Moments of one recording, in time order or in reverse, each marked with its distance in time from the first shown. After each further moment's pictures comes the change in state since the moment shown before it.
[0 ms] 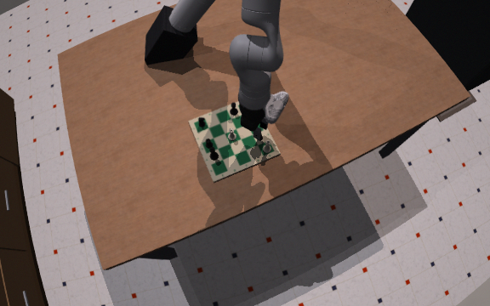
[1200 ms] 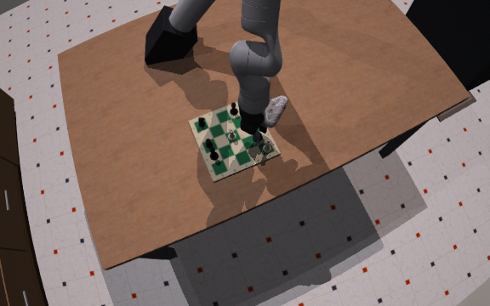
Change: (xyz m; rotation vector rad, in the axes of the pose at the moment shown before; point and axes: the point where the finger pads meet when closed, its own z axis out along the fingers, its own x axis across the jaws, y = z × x) arm 0.004 -0.001 0.018 0.004 0.010 0.001
